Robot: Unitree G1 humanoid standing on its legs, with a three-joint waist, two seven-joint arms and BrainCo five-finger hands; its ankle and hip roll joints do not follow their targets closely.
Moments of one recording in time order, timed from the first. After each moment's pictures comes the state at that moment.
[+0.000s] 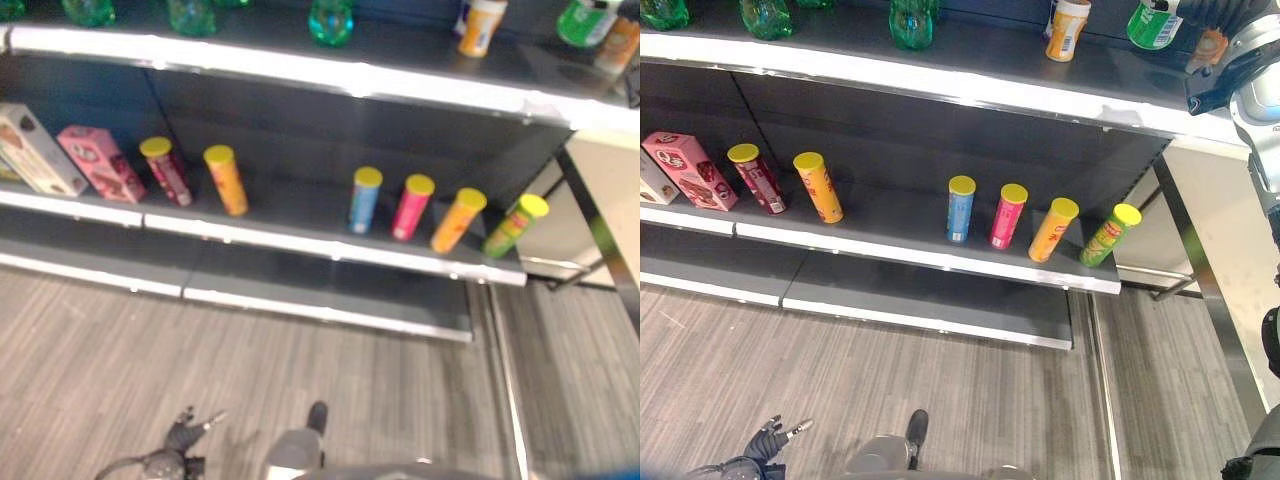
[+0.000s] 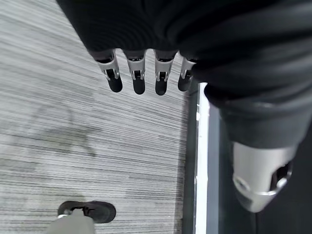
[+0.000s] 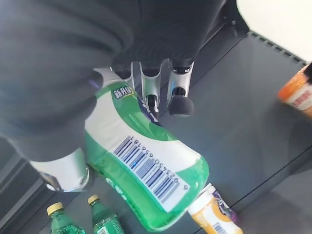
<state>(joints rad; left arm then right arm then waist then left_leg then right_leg) 0.11 0.41 -0.04 1.04 -0.26 -0.12 0.04 -1.24 -1.16 0.58 0.58 0.40 -0.16 -0.11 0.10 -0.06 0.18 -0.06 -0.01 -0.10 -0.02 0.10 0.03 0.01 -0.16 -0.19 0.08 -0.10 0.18</state>
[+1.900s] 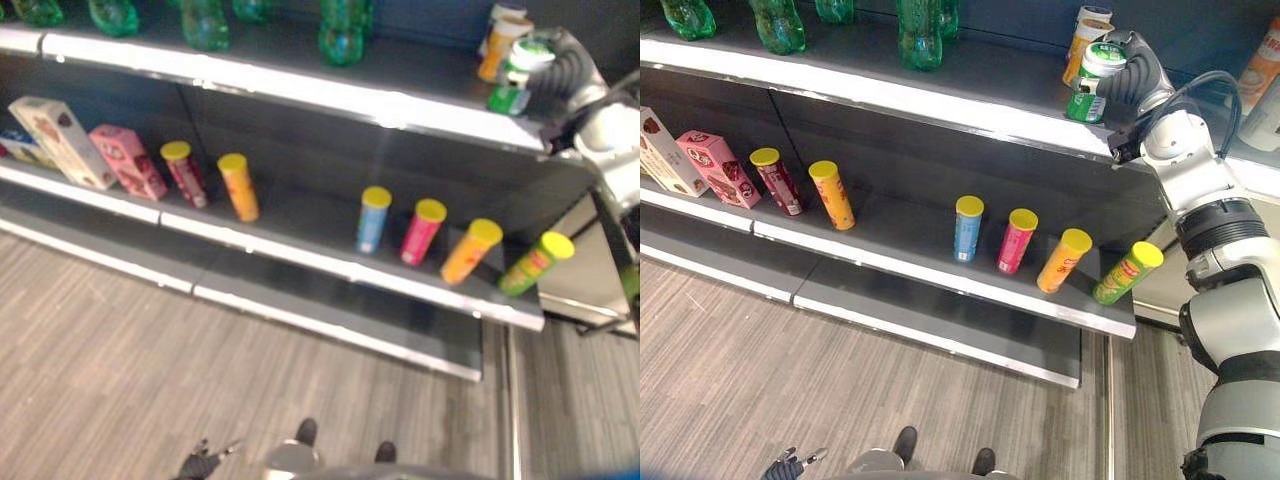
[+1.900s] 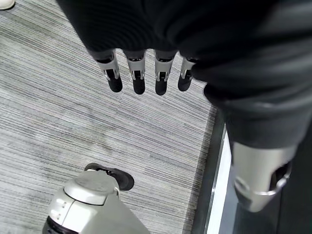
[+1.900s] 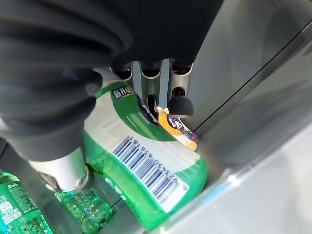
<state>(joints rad) 0.20 0.33 -0.08 1.05 -0.26 -0.11 0.06 -1.21 -0.89 0.62 0.78 0.27 -0.09 -0.05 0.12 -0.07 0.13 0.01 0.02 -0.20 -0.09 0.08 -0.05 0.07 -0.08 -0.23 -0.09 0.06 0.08</state>
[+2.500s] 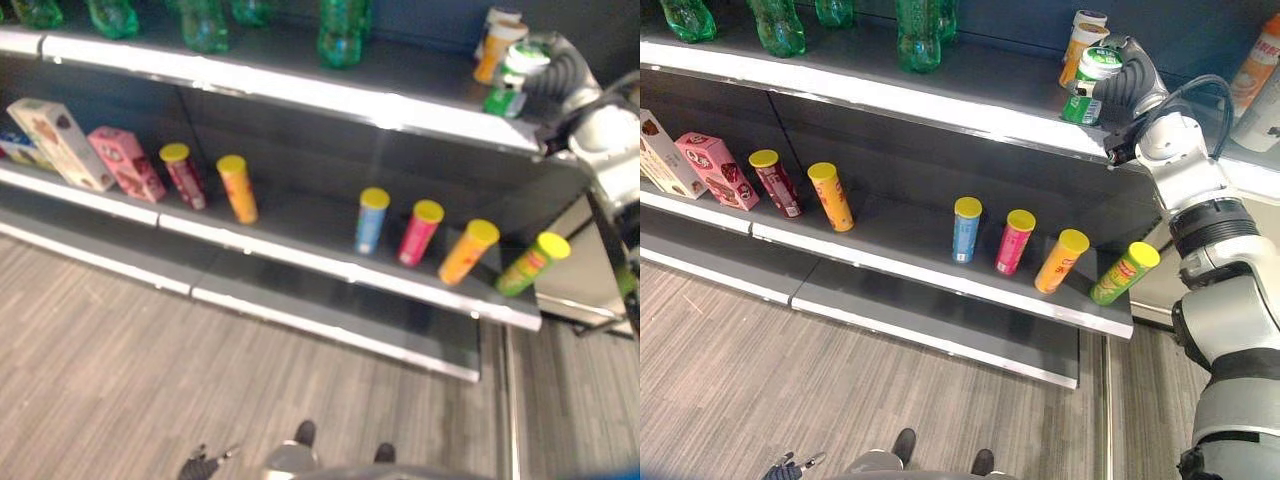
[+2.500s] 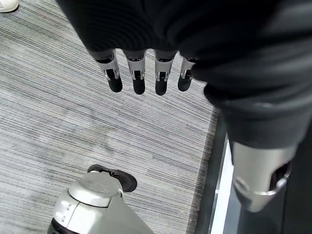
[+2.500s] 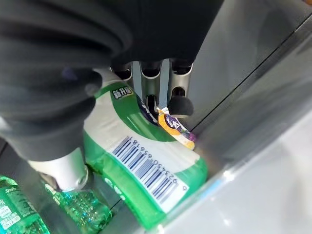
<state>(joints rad) 0.21 0.33 -0.08 1.06 -0.26 -0.11 0.07 -1.22 -0.85 0.61 0.83 0.28 -0.09 -0.06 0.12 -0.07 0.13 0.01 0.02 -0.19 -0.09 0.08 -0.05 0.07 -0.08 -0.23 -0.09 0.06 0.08</state>
